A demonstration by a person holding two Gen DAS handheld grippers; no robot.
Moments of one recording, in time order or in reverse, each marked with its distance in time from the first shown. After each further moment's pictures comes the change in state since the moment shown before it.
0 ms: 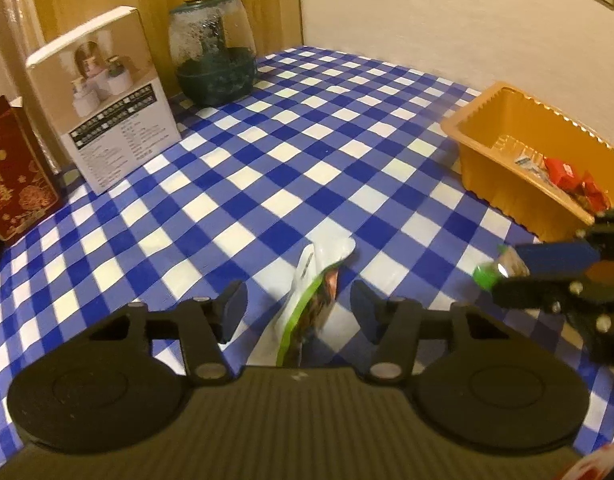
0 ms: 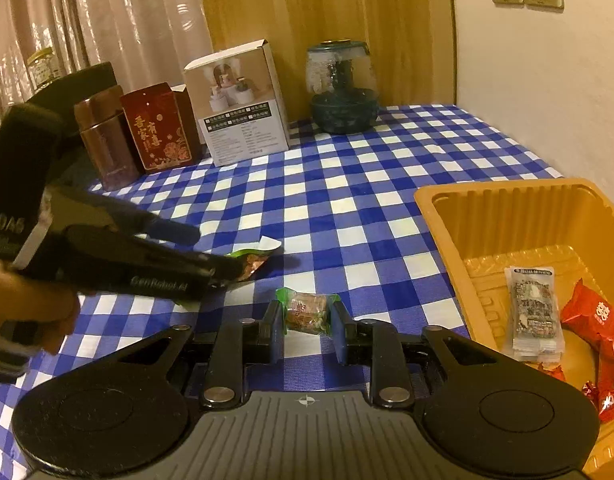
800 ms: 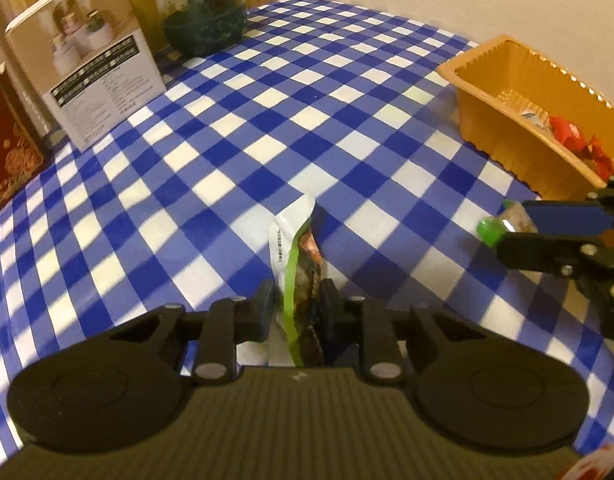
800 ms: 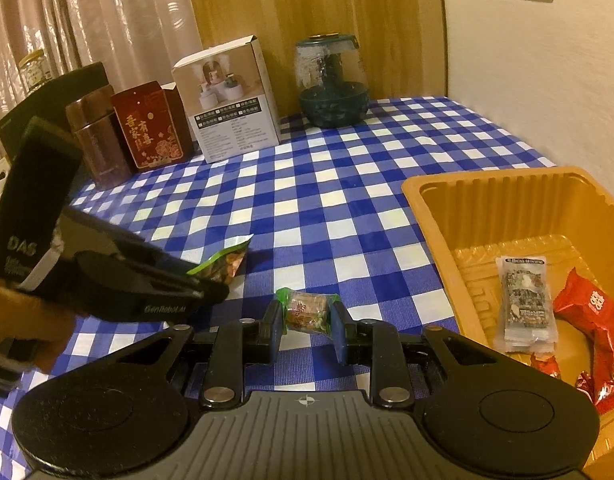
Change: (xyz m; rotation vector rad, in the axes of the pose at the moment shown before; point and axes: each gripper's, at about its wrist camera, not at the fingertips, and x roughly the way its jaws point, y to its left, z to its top) left arm 0.010 -0.018 -0.013 -0.020 0.140 0.010; right arm -0.002 -0.003 -0.001 0.023 0.016 -0.013
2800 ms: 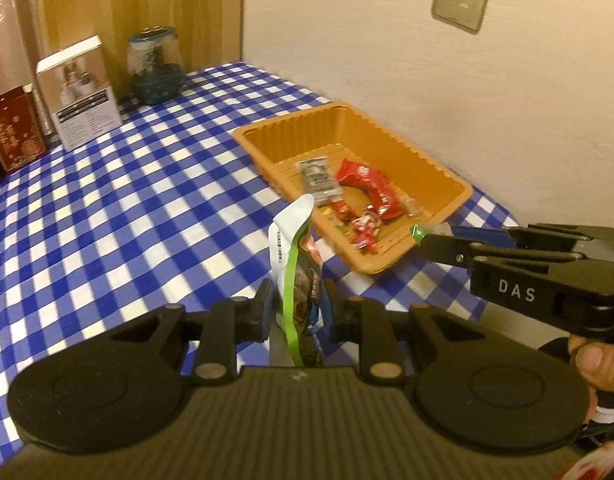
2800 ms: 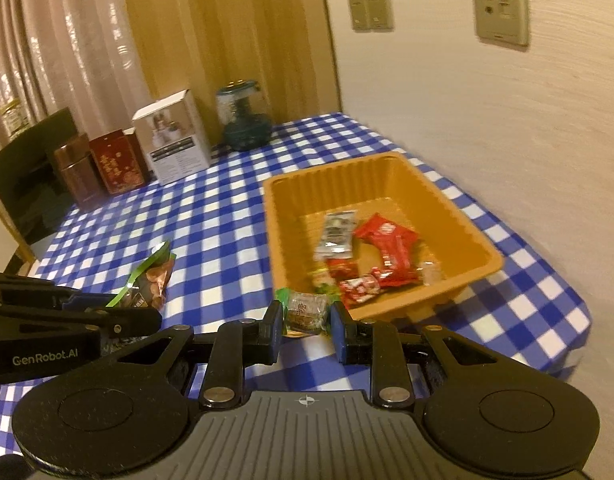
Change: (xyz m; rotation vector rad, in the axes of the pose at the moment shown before) left arm -0.187 -0.199 -0.042 -0.128 -0.148 -0.077; right arm -0.208 -0.063 -0.062 0.120 -0.049 -0.136
